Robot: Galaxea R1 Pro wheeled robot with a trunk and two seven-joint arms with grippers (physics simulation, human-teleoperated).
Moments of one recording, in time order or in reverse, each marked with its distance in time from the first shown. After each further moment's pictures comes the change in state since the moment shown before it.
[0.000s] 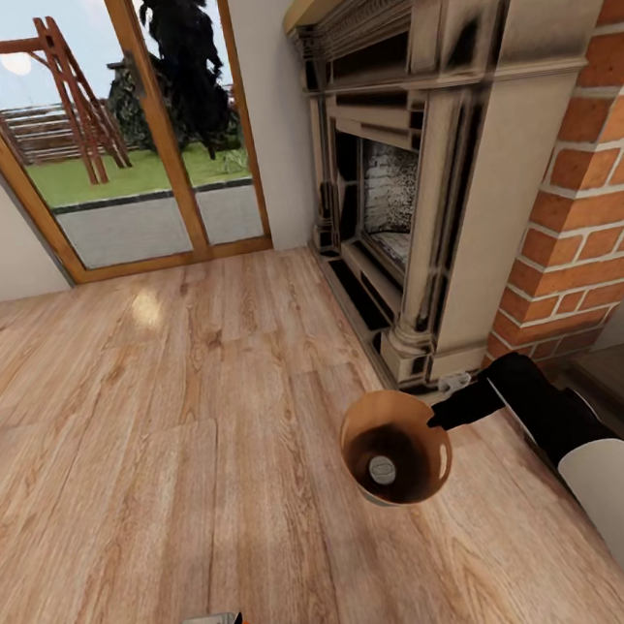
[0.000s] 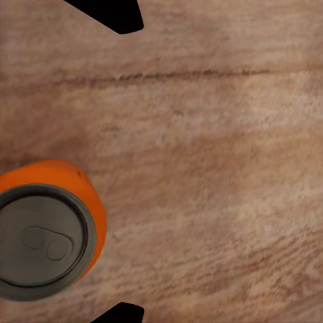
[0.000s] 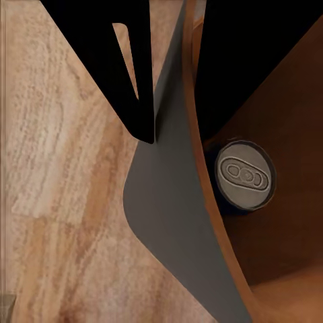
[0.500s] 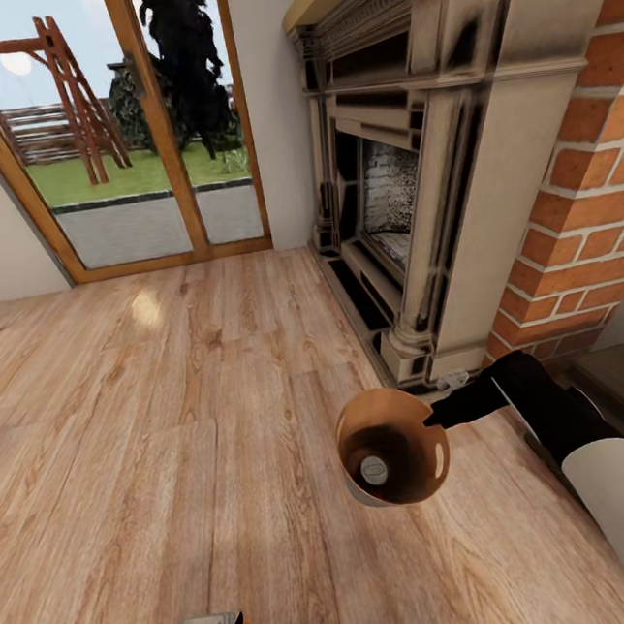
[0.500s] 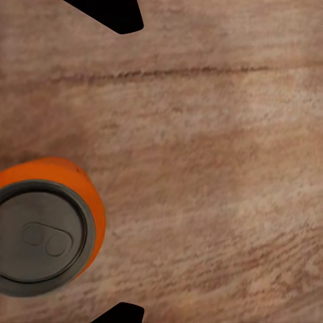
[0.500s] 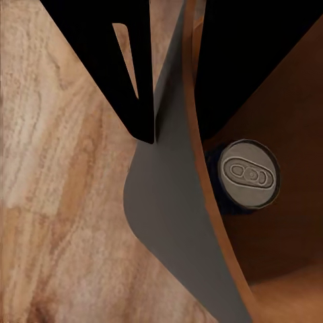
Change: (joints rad) left arm 0.000 0.000 -0.006 -0.002 0.000 0.000 -0.002; right arm 0.000 -0.010 -0.007 -0.007 -0.002 -0.017 0.085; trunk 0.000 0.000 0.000
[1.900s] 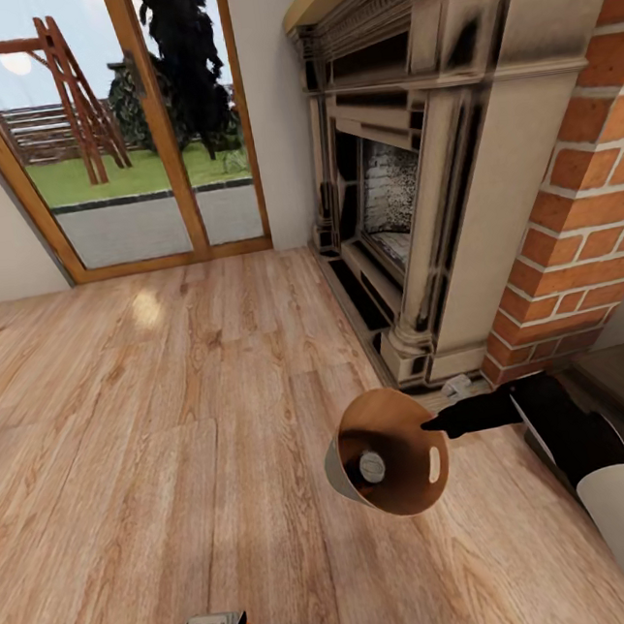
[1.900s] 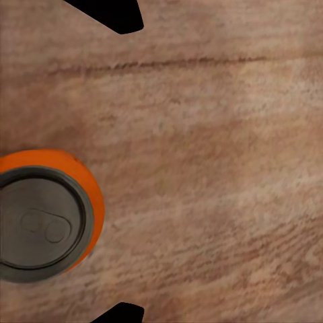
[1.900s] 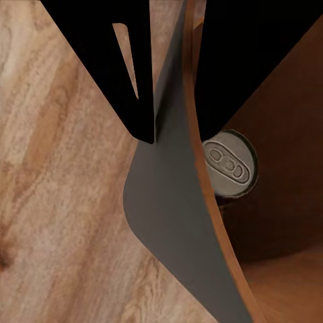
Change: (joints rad) left arm 0.001 -0.004 -0.018 -0.007 0.000 0.003 0.001; right arm 0.087 -0.001 -0.127 -0.007 -0.007 -0.256 0.119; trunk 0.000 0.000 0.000
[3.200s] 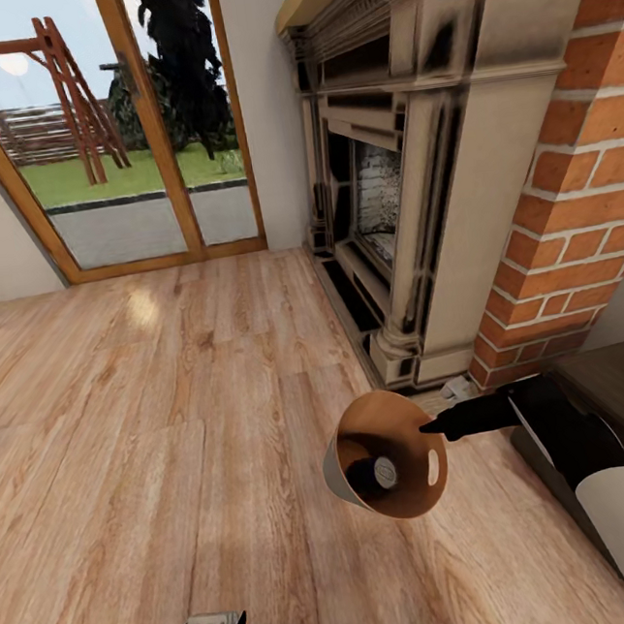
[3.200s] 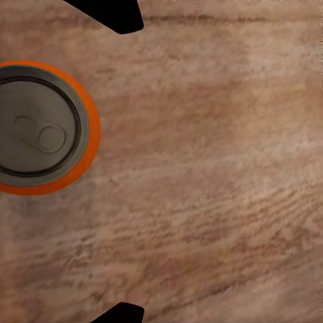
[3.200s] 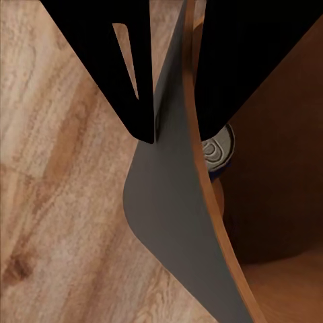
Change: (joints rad) left arm -0.001 0.001 0.001 0.001 0.000 0.000 0.001; right arm 0.007 0.005 0.002 0.000 -0.003 -0.002 0.002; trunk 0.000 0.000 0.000
